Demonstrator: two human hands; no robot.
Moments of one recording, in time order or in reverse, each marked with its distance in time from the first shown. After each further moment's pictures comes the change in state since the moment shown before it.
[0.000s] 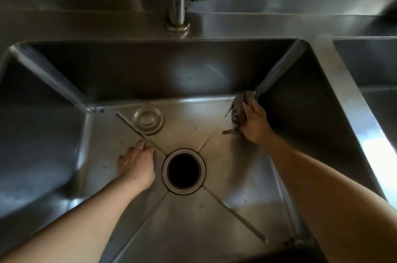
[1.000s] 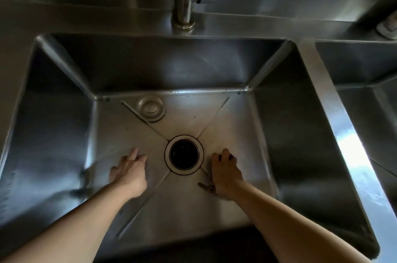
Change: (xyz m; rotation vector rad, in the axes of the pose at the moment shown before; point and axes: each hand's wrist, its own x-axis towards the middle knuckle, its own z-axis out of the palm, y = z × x) left_hand -0.053 -0.029 0.007 -0.004 -0.223 0.010; right_hand -0.169 -0.090 0.015 -0.258 -0.478 0.035
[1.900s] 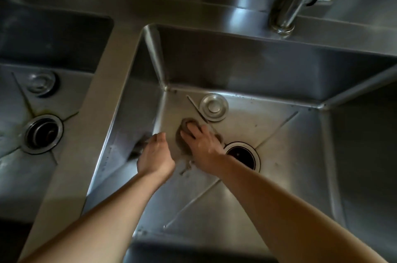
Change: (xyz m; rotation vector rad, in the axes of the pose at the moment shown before) left_hand -0.005 -0.066 -0.015 -0.431 0.281 -0.281; right_hand 0.066 -0.171 -0.024 -0.141 0.182 -0.659
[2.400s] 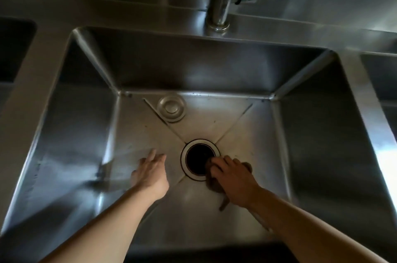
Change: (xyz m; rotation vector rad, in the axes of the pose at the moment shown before) left_hand -0.029 0.053 0.045 0.228 -0.236 0.205; right_hand -0.143 0.103 0.028 -0.163 -0.122 0.084
